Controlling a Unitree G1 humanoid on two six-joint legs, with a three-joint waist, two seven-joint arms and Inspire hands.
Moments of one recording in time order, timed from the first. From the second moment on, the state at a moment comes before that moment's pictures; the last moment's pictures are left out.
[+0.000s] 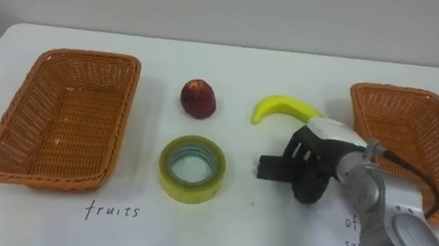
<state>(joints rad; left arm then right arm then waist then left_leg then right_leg) 0.14 0.26 0.11 1.04 0.27 0.16 0.10 -0.01 -0.34 0.11 0.05 -0.86 0.29 0.49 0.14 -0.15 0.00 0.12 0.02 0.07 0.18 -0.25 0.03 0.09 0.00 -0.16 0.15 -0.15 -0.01</state>
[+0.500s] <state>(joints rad) 0.15 0.26 0.10 1.05 0.27 0.15 0.11 -0.01 -0.34 0.12 0.02 -0.82 0.28 0.48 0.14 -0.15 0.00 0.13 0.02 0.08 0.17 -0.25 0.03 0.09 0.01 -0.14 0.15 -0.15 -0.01</state>
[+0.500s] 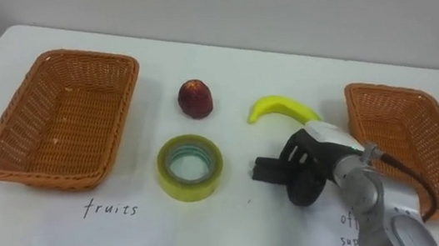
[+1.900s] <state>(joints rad) 0.26 0.21 0.18 1.08 0.27 0.14 0.08 0.02 -0.35 -0.19 -0.11 0.08 0.16 0.14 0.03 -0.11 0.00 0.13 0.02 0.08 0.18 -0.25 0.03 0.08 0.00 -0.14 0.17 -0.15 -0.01</state>
